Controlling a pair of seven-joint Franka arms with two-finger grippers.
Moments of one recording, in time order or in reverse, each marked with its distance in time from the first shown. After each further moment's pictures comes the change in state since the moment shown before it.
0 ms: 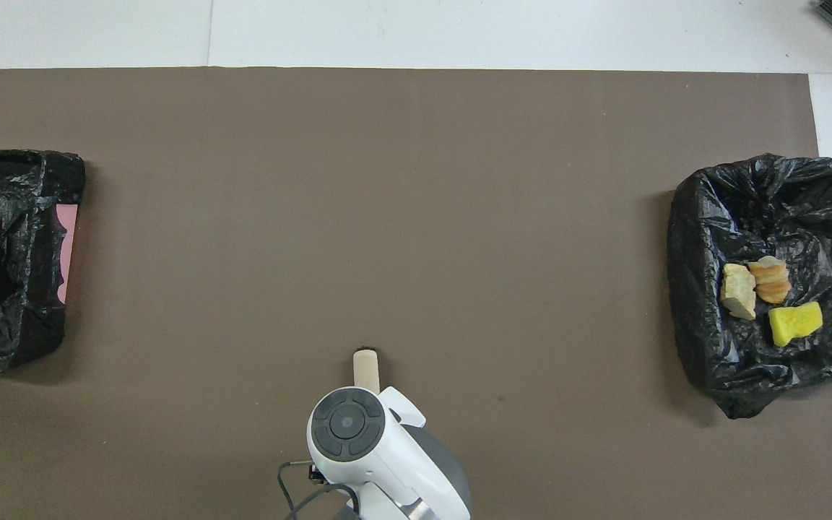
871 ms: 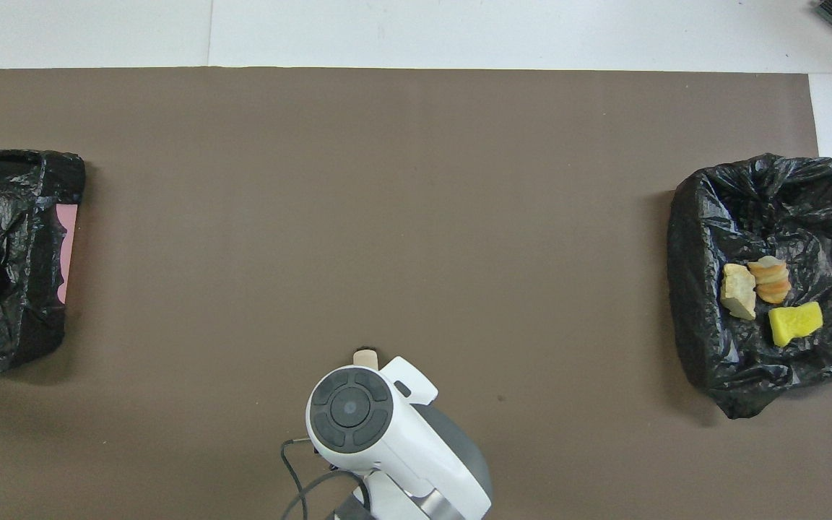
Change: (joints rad) left arm -0.078 0.012 -0.013 -0.001 0.450 0.027 -0.132; right arm -0.248 -0.153 -0.008 0.174 -0.210 -0.241 -0.164
